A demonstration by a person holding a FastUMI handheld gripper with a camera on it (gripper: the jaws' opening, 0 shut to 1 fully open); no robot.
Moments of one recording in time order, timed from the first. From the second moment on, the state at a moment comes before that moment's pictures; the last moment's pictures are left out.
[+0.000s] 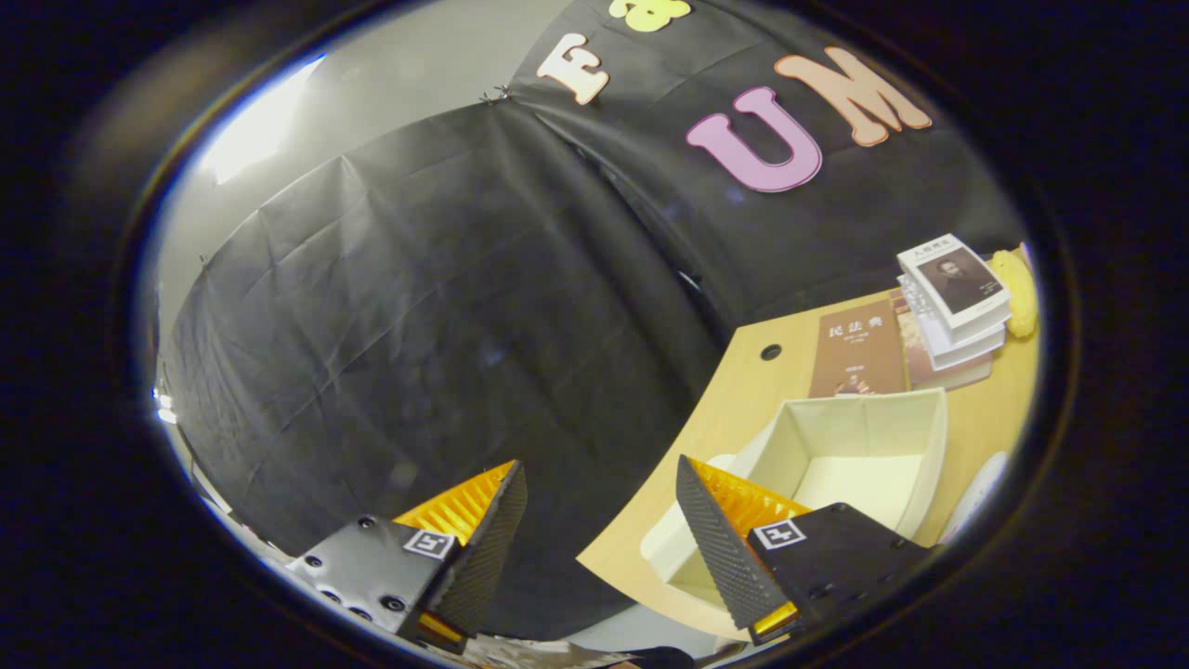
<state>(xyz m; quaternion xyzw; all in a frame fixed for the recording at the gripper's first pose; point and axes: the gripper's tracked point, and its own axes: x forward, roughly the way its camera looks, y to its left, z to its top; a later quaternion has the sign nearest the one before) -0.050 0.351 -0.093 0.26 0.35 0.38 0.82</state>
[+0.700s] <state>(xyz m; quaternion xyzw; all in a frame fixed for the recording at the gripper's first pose) -0.017 0.156 -0.129 0.17 0.33 0.23 0.90</state>
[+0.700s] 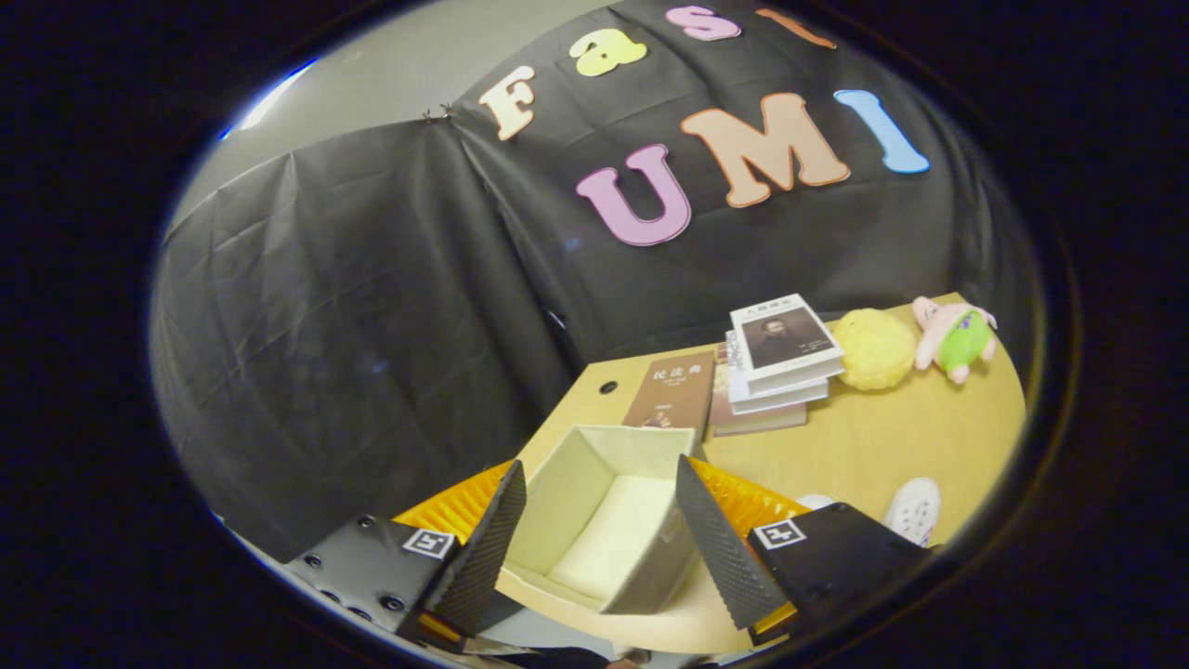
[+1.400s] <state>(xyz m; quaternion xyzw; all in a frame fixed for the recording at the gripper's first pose) -0.029 0.035 -0.230 0.12 0.40 0.15 0.89</state>
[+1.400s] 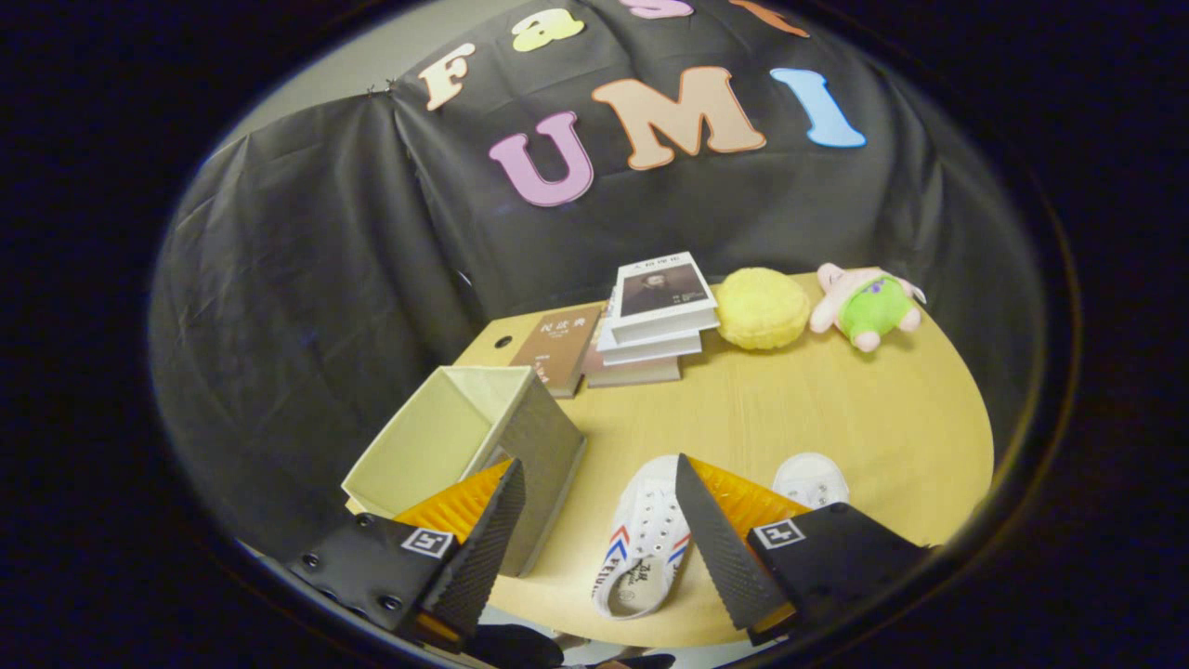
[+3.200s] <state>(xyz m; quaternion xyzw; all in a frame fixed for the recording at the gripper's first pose) -0.077 0.014 -0.396 0.15 0.62 0.12 0.76</state>
